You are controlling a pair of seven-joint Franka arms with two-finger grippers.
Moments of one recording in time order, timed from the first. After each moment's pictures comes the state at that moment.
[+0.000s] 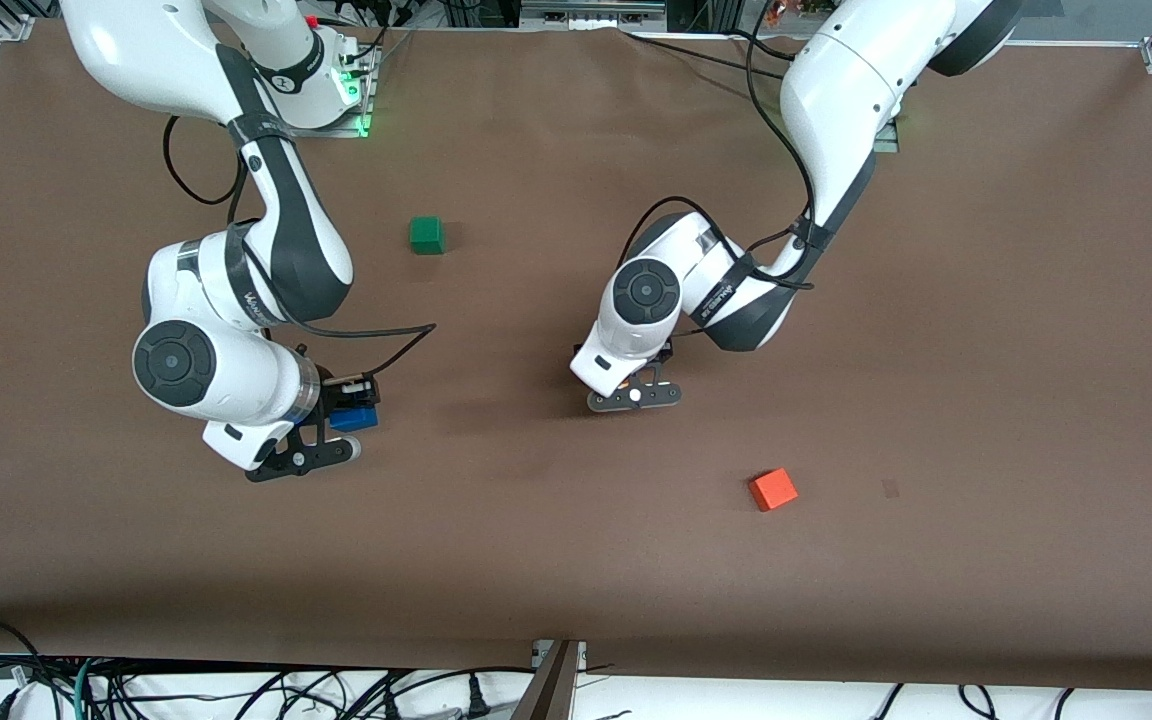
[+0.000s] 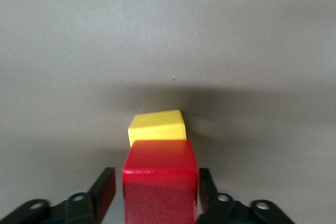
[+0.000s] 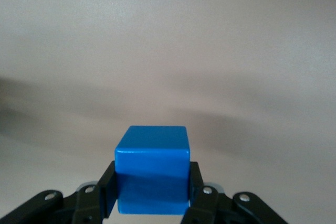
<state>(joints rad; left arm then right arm) -0.39 0.82 -0.34 -1.35 0.16 2.09 -0.86 0.35 0.64 -0.08 -1.30 0.12 1.82 0.02</state>
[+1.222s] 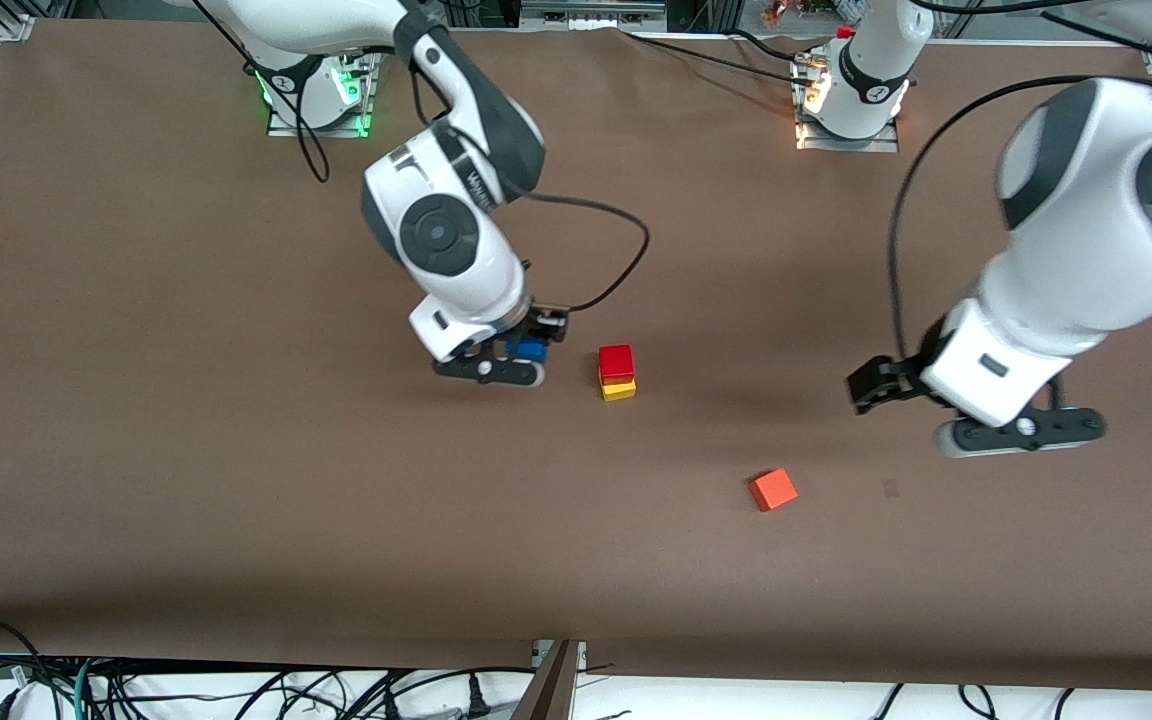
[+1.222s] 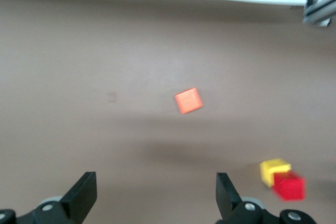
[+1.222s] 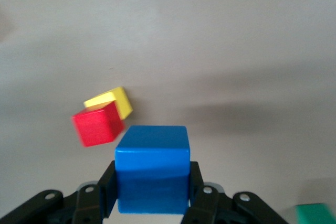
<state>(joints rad) 0.01 0.51 -0.33 -1.06 0.16 1.59 -0.32 0.67 0.66 -0.01 -1.24 0.17 1.91 0.78</state>
